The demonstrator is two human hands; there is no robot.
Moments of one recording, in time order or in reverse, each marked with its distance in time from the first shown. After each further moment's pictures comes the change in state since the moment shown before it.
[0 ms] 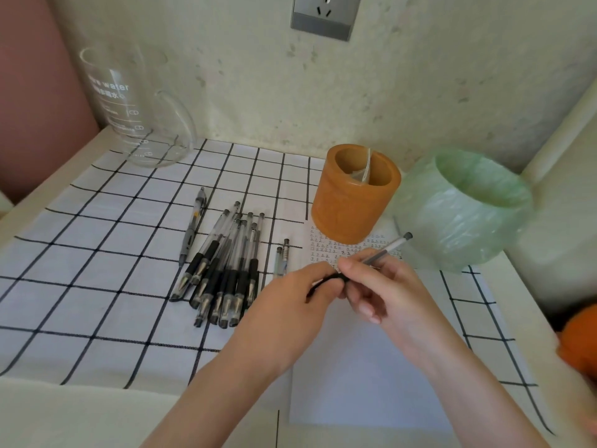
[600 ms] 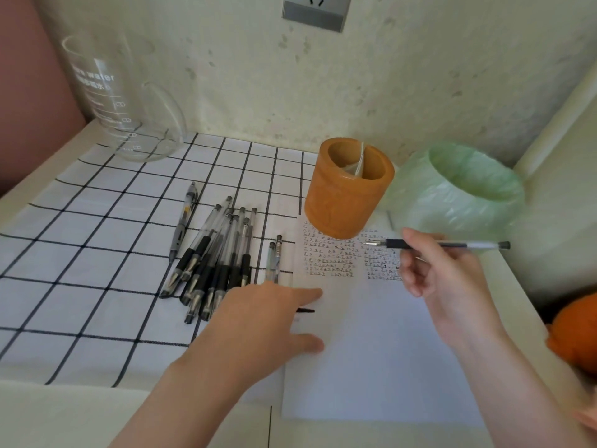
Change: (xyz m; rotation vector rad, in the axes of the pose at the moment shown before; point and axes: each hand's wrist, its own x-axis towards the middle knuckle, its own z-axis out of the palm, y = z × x) left_hand -0.007 -0.010 -0.011 0.738 -0.174 0.010; right_hand 0.001 -0.011 -0.042 0.100 0.422 -0.138
